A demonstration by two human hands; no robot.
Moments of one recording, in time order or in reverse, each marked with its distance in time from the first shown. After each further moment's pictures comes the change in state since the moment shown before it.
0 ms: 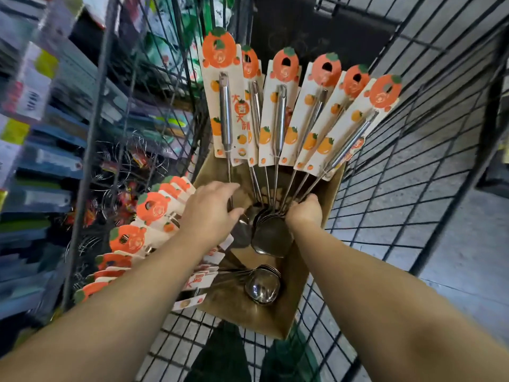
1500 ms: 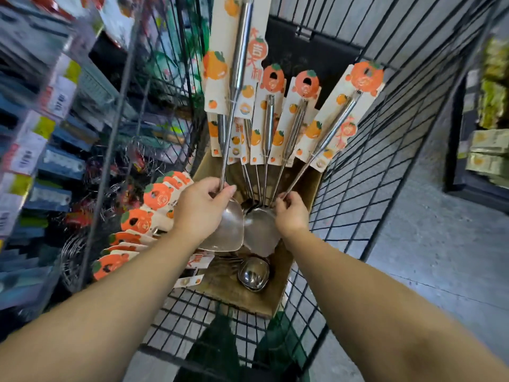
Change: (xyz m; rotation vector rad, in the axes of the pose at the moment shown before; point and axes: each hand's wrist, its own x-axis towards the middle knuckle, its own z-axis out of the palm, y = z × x) left_hand -0.040 0.014 -0.022 -0.558 0.222 -0.117; right_hand -0.057 0.009 -0.024 0.137 -0.062 -0.229
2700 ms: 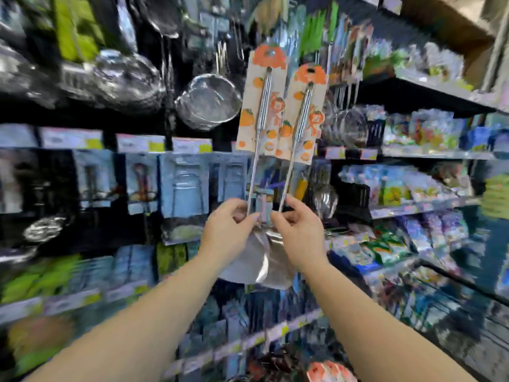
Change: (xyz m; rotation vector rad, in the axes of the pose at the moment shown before) left_hand -0.596 0.170 -0.352 -0.123 1.257 0.370; right_hand -0.669 -0.176 -0.117 0.284 -0.611 -1.578
